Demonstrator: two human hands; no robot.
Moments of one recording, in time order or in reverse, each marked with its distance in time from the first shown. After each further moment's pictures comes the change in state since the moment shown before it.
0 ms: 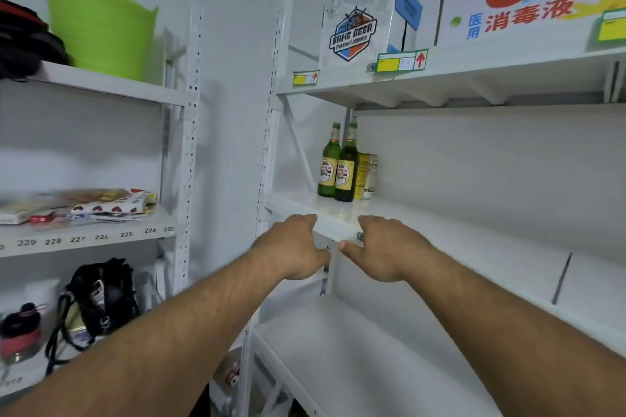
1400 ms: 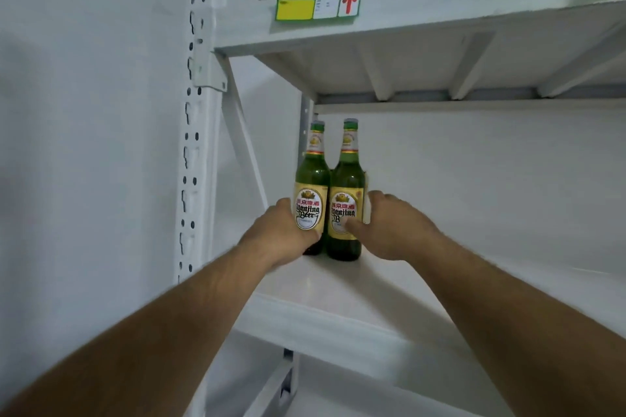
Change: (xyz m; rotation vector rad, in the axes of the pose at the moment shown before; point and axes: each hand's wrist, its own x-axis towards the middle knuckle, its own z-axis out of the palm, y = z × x) left_hand 0.430 -0.120 0.020 -0.420 -0.086 0.282; right_hand 0.372 0.002 0.060 0.025 0.299 0.491
